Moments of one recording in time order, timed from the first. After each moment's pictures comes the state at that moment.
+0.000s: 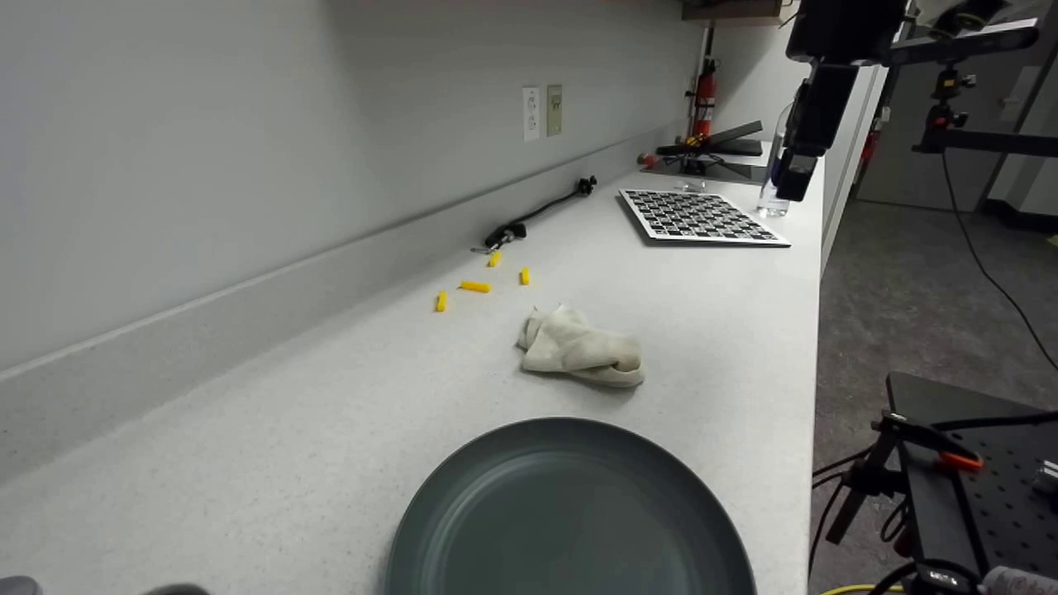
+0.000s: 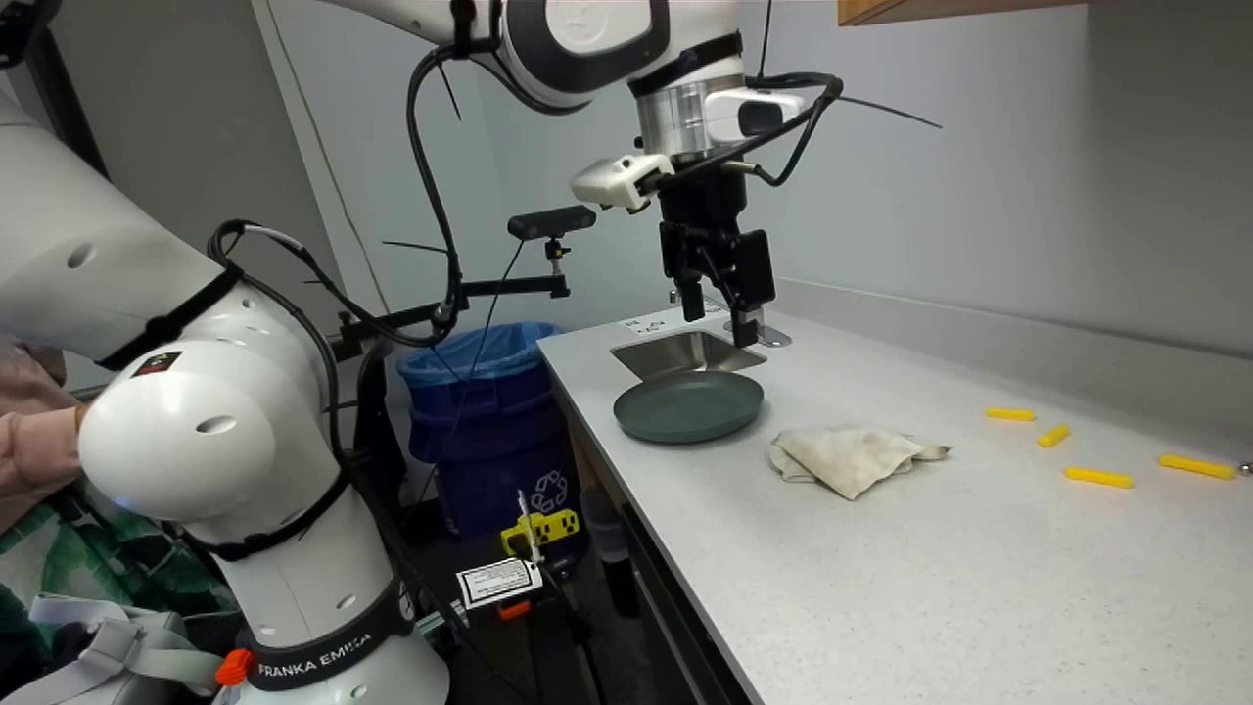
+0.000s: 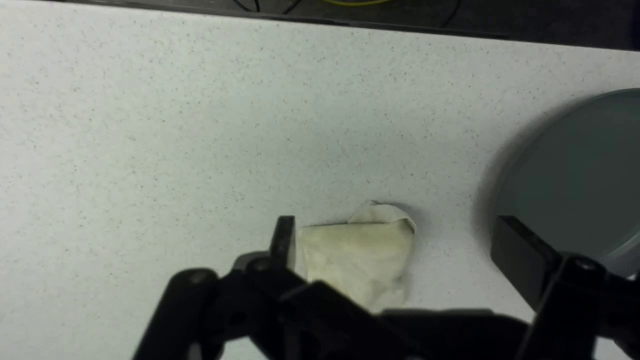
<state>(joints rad) 0.05 -0.51 -0.10 -2.53 0.05 2.10 -0.14</state>
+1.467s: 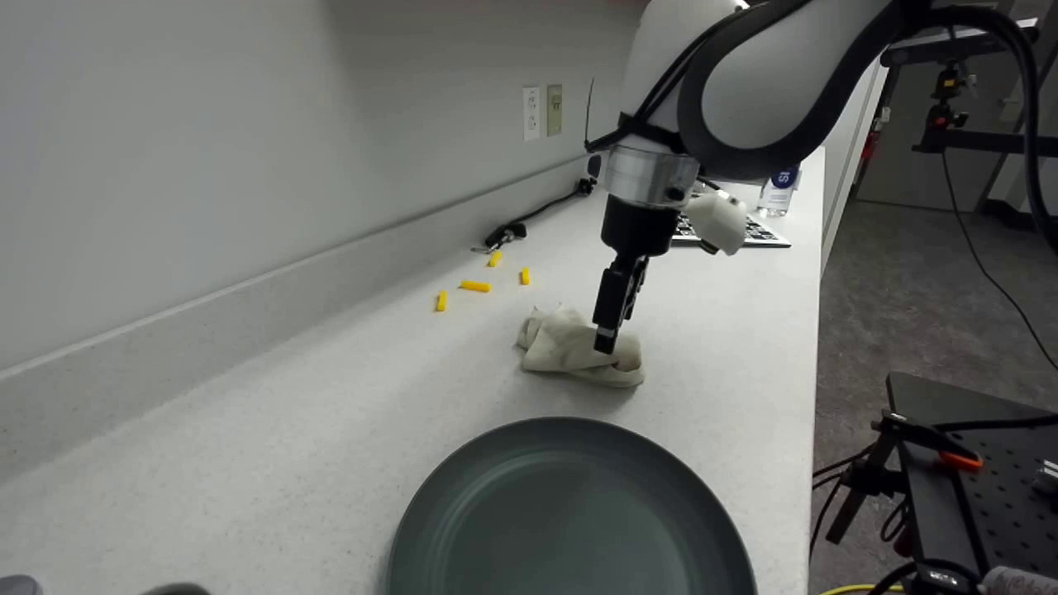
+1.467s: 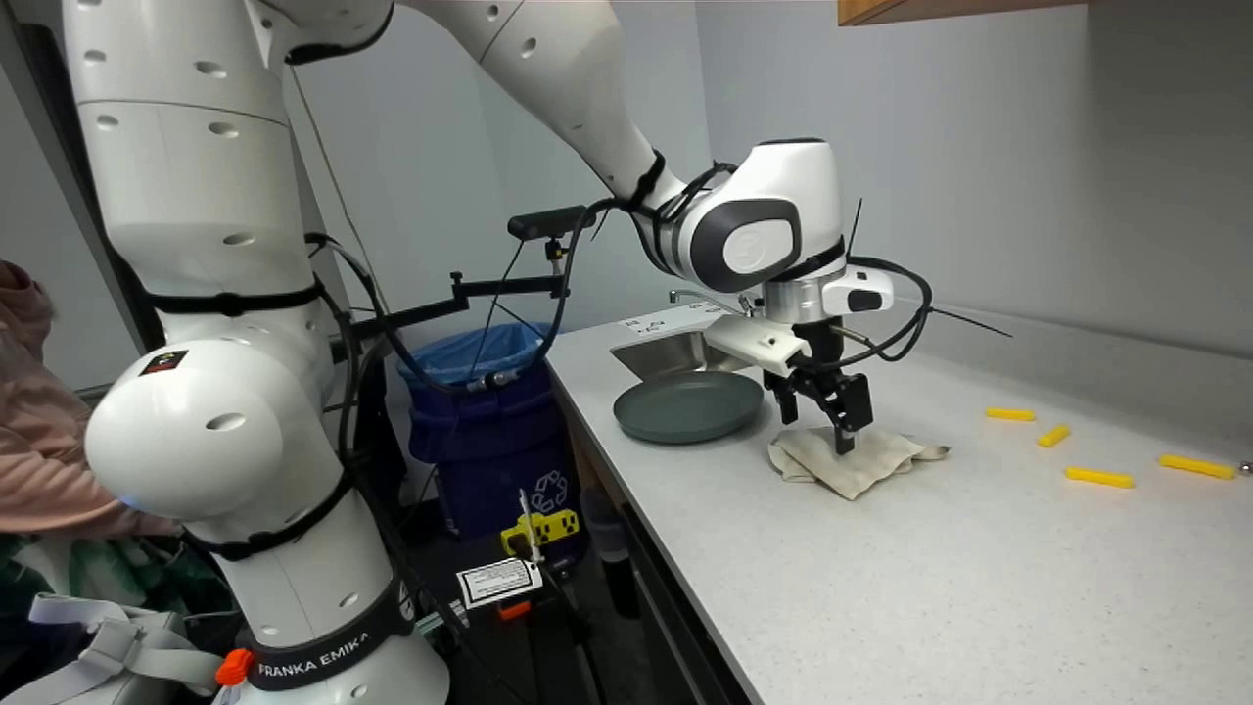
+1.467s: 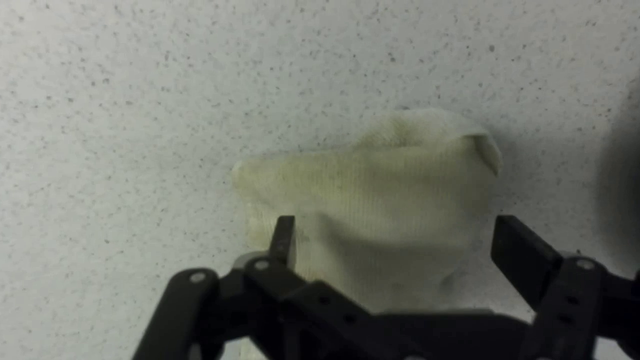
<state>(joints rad) 0.08 0.18 -0.01 -2.31 0.11 2.60 -0.14</state>
